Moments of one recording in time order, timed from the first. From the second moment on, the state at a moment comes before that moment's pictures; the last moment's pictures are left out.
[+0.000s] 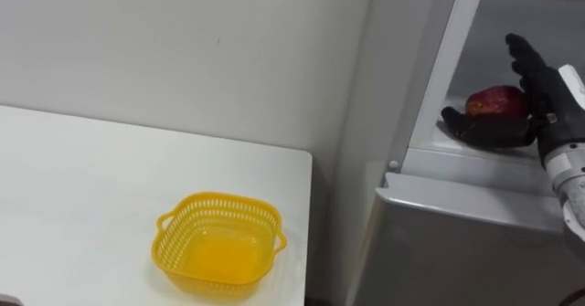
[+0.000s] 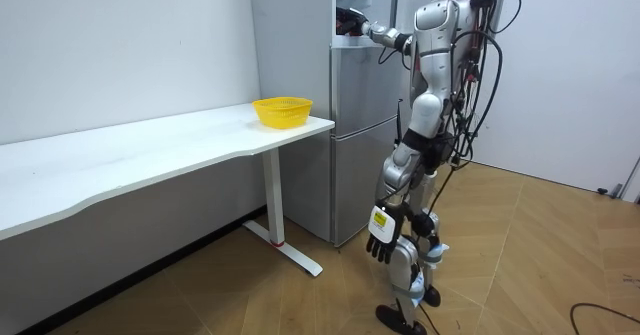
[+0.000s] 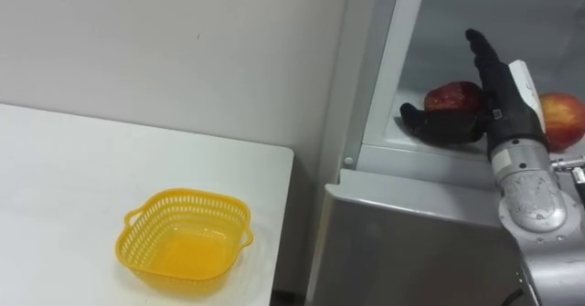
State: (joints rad) left arm 0.25 0.26 0.06 1.03 0.40 0.15 -0.19; right arm -0.66 -0.55 -0.06 0.41 -0.02 0.05 -0.12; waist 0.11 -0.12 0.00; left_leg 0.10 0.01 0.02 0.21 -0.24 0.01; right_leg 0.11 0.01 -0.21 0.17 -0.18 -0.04
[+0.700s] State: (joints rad) left arm 0.24 0.26 0.06 1.03 0.40 0.19 -0.18; right arm -0.66 -0.57 -0.05 0.42 0.00 0.05 -0.02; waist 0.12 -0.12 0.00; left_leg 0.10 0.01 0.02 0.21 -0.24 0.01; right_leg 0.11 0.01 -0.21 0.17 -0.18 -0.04
